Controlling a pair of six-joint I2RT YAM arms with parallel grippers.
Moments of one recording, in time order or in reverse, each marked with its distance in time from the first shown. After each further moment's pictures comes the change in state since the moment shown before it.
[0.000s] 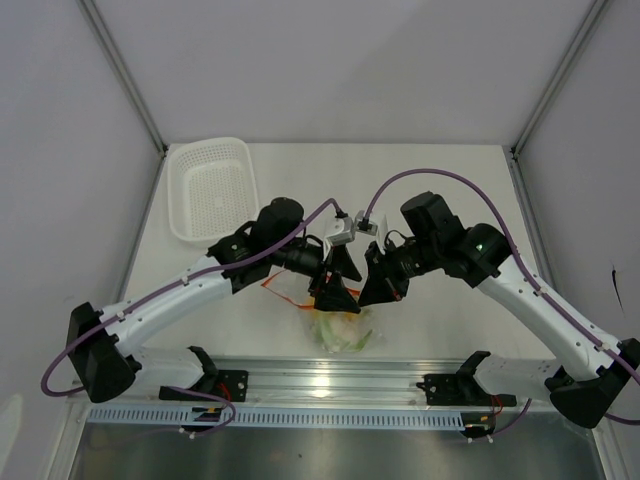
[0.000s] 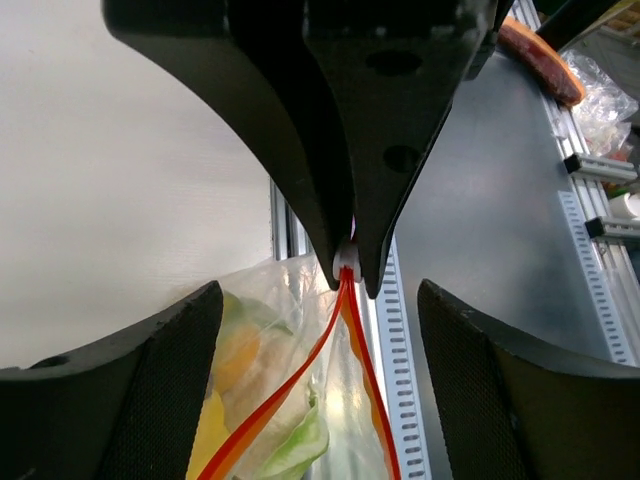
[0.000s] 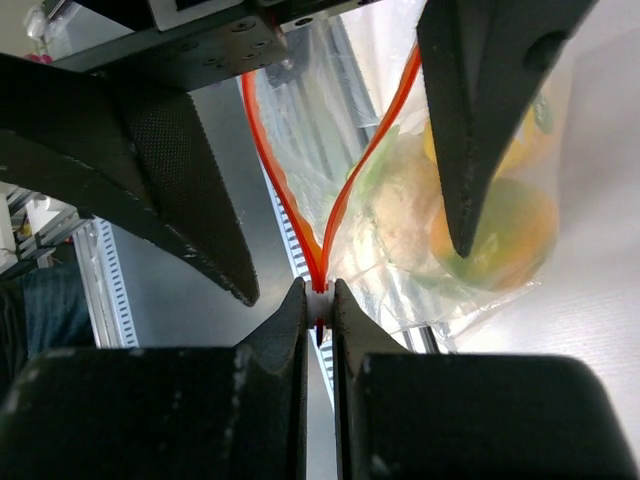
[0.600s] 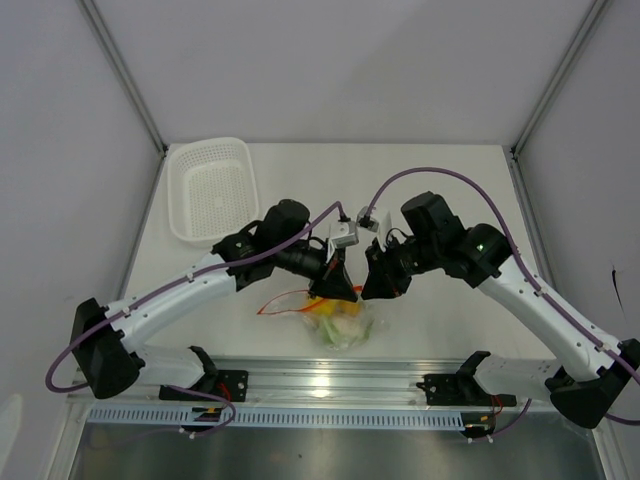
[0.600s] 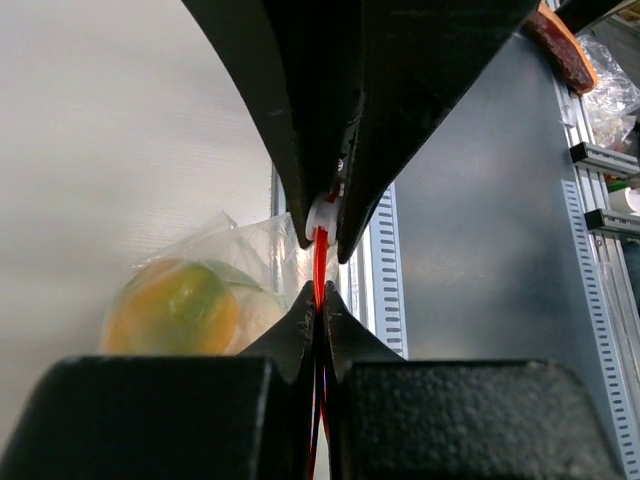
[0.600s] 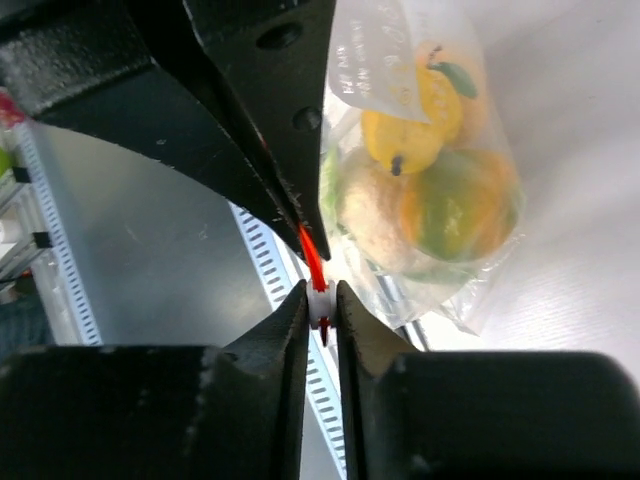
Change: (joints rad) left arm 0.000 0.028 0.006 -0.103 -0.022 0.024; right arm 0.000 -0.002 0.000 -0.005 0.109 0.019
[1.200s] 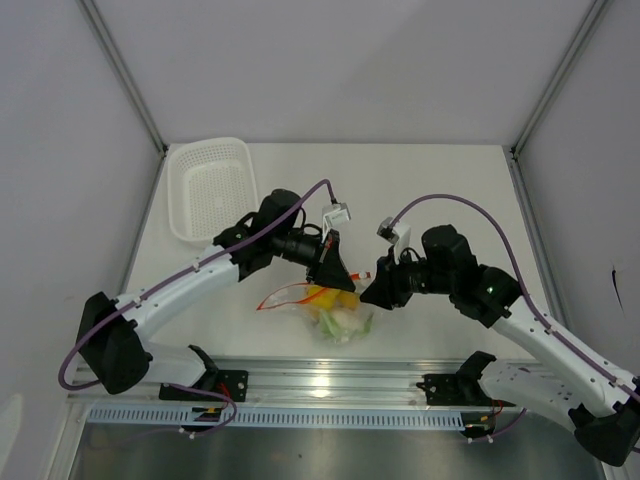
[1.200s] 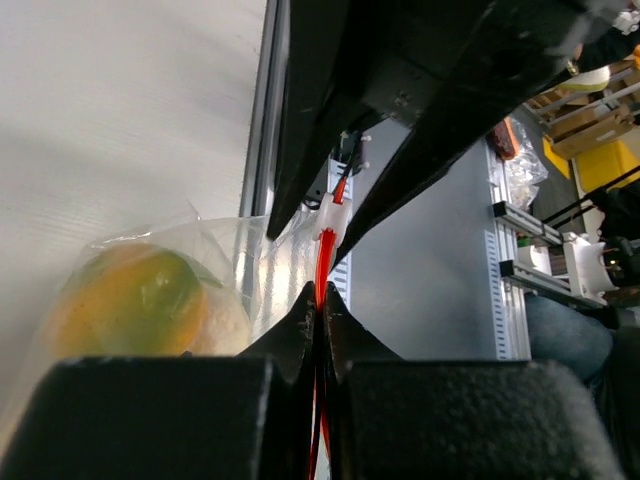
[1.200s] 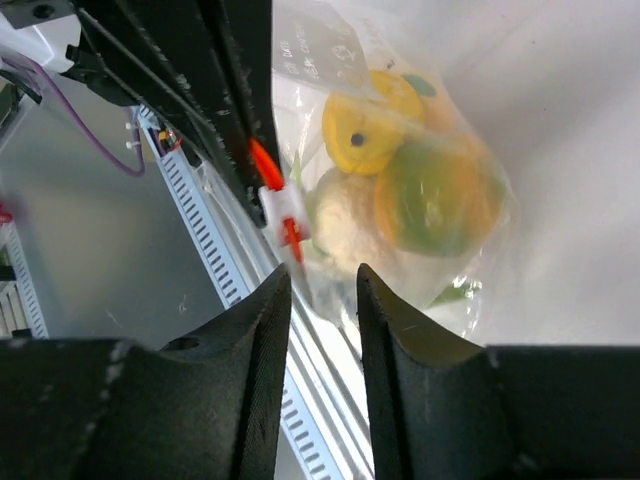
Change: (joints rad) left arm 0.109 0.053 -0.004 0.061 0.097 -0.221; right arm 0.000 -0.246 -0.358 0.377 0.141 0.208
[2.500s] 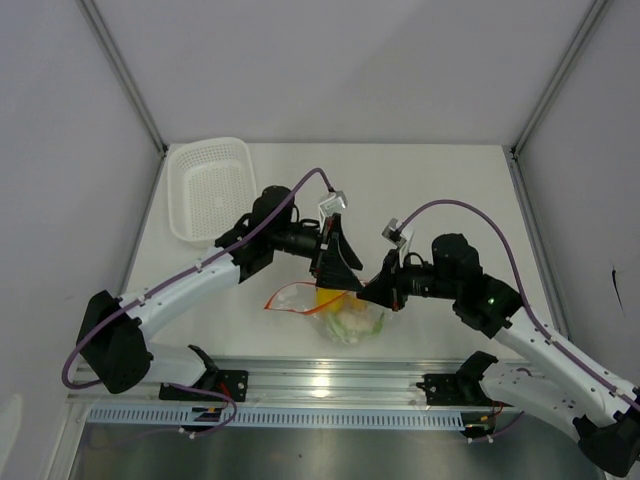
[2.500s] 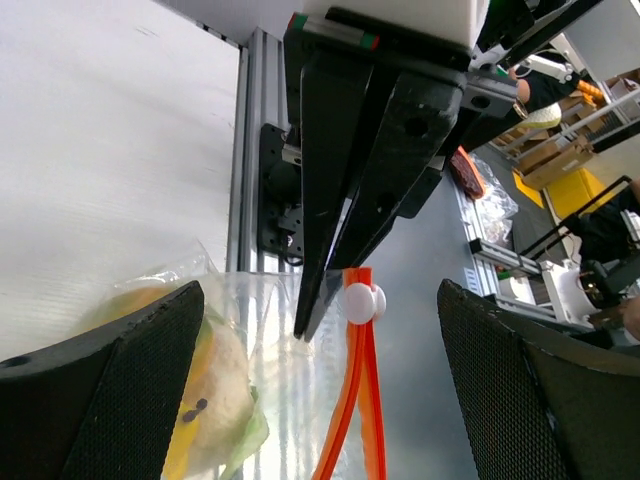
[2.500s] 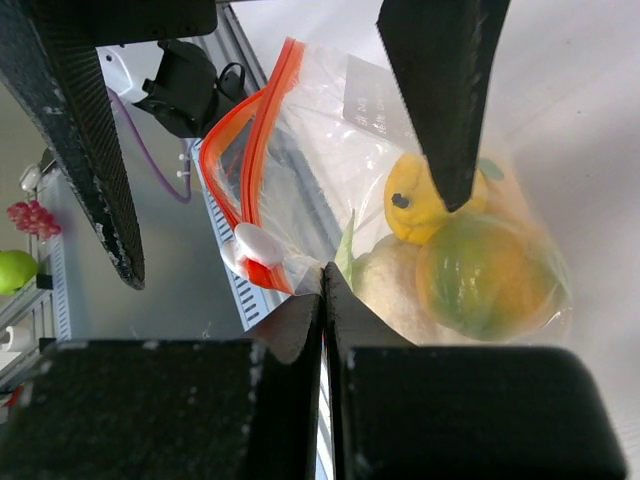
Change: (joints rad) left arm 0.020 0.005 -0.059 0.324 0.087 -0.191; right arm -0.016 -0.095 -0.171 0.289 -0.097 0.089
